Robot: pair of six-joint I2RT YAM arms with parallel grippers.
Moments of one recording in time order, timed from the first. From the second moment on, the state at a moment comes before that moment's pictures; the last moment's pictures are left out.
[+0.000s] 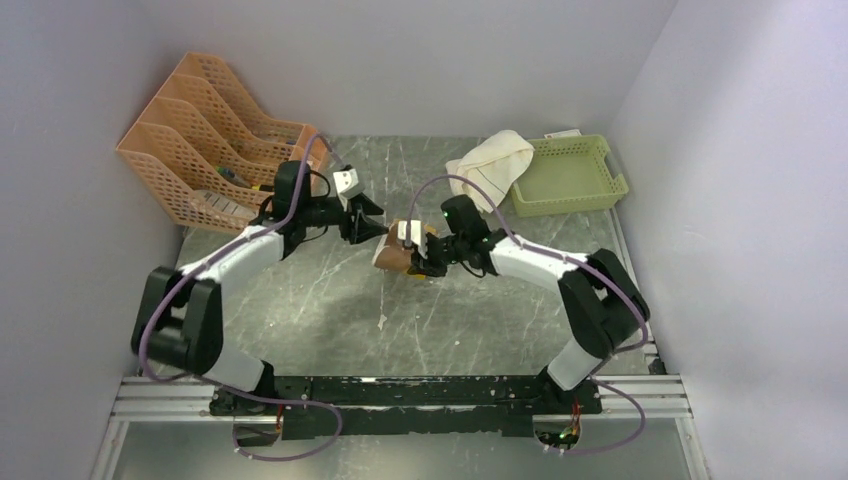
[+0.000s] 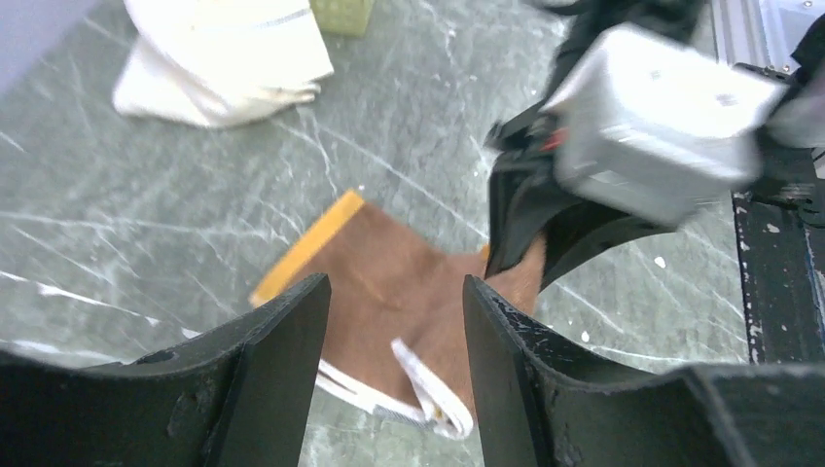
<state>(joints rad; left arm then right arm) -0.31 1.54 0.91 0.21 0.99 0.26 0.64 1.59 0.87 -0.01 -0.63 -0.70</state>
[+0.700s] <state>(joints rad) -0.53 1.20 0.72 -0.18 0.81 0.47 0.62 1.93 1.09 -0.62 -1.12 -0.92</state>
